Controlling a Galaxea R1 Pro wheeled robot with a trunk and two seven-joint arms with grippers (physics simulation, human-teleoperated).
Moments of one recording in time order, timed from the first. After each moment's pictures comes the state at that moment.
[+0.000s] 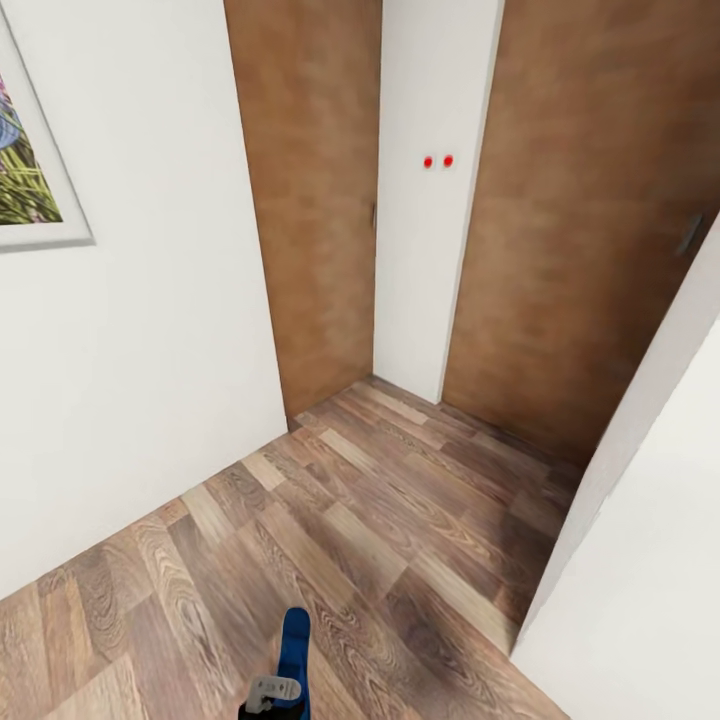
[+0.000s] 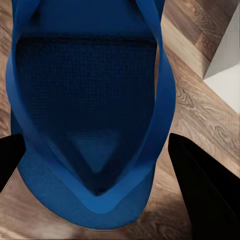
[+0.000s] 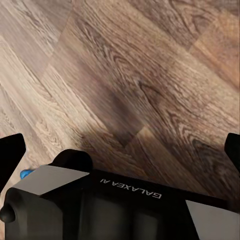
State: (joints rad) left arm -0.37 -0.04 0.00 -0.22 0.06 -0.16 -0.42; right arm -0.40 -0.03 0.10 -0.05 -0.29 0.10 0.56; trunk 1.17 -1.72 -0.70
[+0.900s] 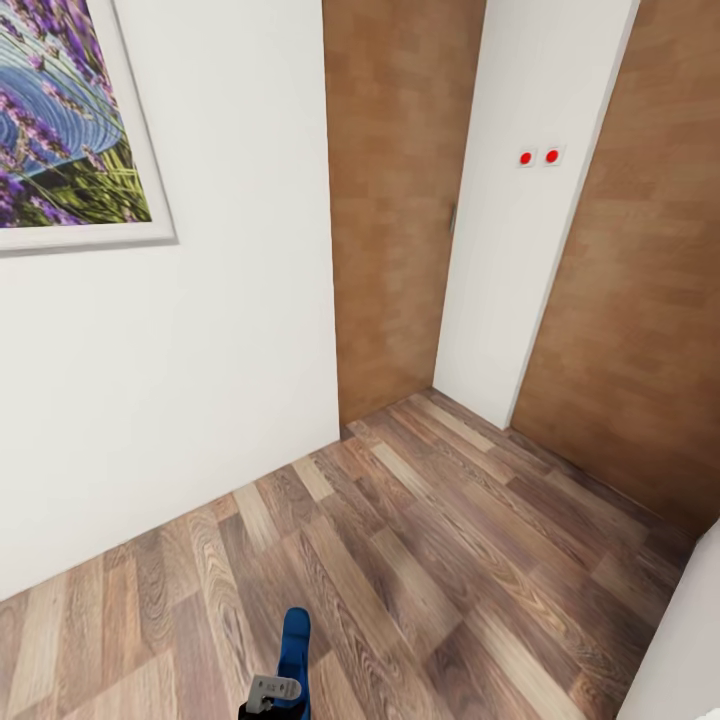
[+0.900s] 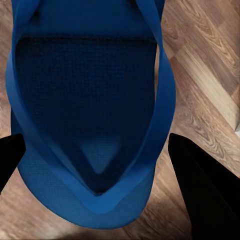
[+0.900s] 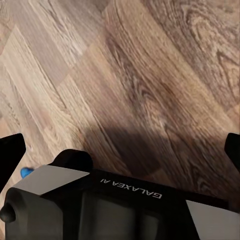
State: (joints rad) left arm -0.37 -0.04 0.00 -0.22 0.06 -0.16 -0.42; right arm -0.40 -0.03 0.10 -0.05 -0.29 0.10 0.56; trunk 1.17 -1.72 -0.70
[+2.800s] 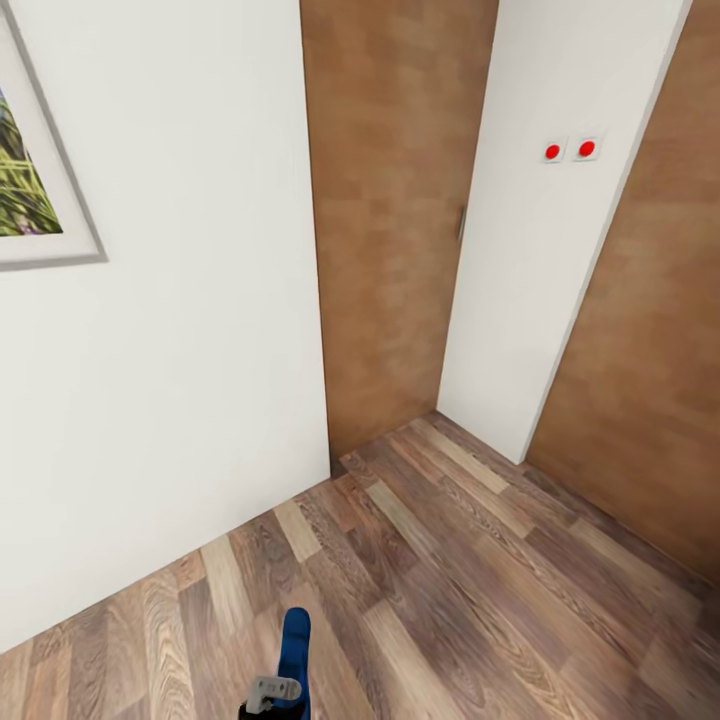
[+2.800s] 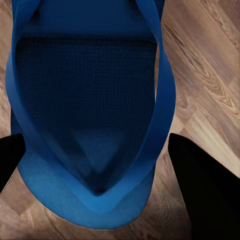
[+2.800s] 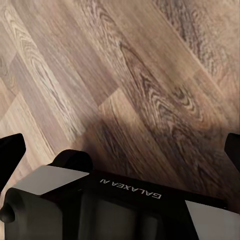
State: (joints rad) left arm -0.37 -0.04 0.00 -0.22 0.06 -0.16 -0.42; right arm -0.40 -0.03 0.10 -0.05 -0.29 0.10 0.56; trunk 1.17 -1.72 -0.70
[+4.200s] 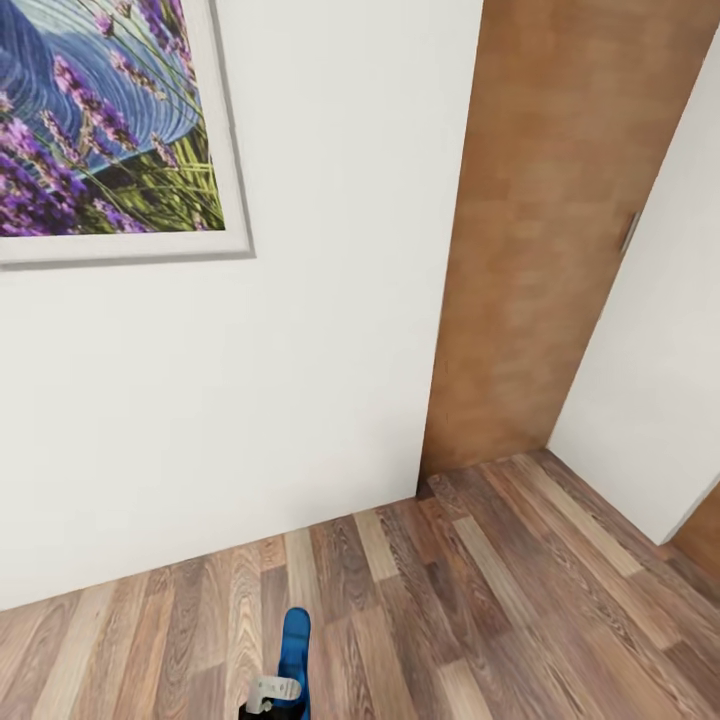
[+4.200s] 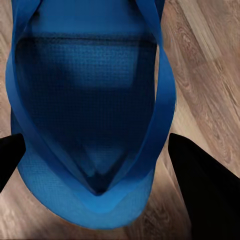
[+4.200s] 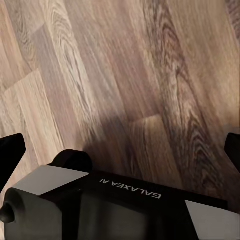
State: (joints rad) left arm -0.37 -0.04 0.00 -0.22 0.06 -0.16 -0.42; right arm -0.40 -0.03 0.10 -0.05 -0.29 0.10 0.56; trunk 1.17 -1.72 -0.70
